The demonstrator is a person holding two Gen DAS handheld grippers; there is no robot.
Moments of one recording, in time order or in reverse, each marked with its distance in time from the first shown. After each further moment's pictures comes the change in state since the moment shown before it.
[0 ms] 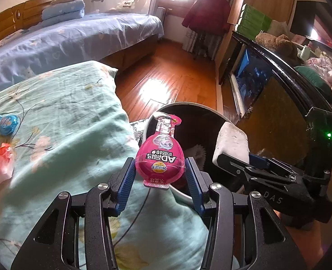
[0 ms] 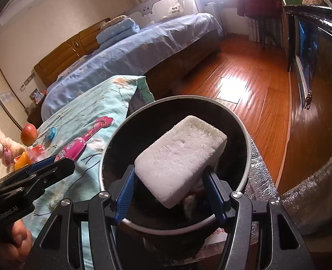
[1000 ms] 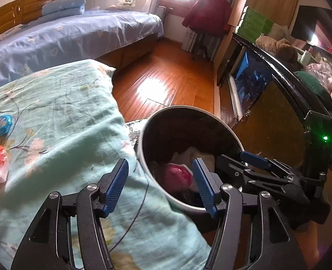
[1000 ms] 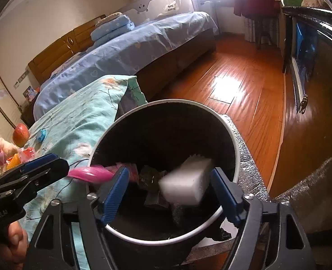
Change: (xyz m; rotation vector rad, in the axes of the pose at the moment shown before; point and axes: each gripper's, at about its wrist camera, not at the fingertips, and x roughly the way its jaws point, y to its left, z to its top) left arm 0.002 0.003 0.005 -0.035 0.004 -0.021; right arm 0.004 -0.006 0.010 -0.006 0.011 -0.044
